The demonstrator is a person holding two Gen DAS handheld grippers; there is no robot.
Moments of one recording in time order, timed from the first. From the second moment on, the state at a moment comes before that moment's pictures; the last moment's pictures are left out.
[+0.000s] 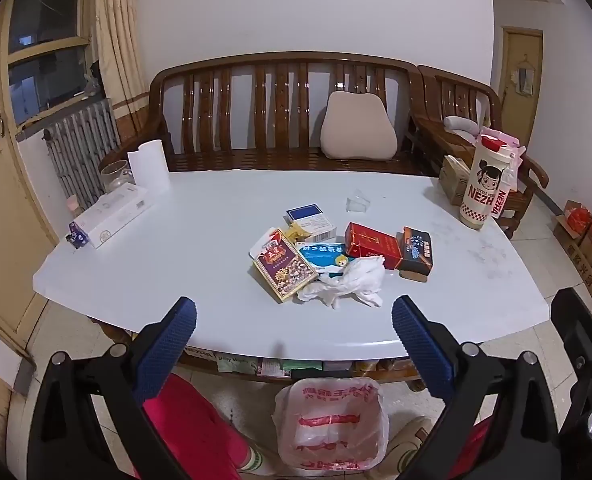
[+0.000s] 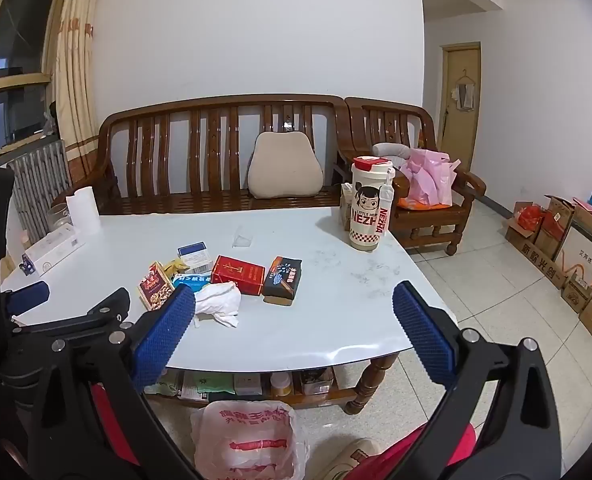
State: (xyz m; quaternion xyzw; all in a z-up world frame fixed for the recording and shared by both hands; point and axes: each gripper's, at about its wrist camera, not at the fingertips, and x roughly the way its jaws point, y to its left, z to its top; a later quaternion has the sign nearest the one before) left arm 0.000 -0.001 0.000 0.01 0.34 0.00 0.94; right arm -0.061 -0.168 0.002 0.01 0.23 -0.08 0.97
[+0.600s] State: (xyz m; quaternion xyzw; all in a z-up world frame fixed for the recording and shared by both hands) left arm 0.002 0.005 0.000 0.00 0.34 0.01 0.94; right arm -0.057 -0.168 -0.004 0.02 0.25 -0.07 0.97
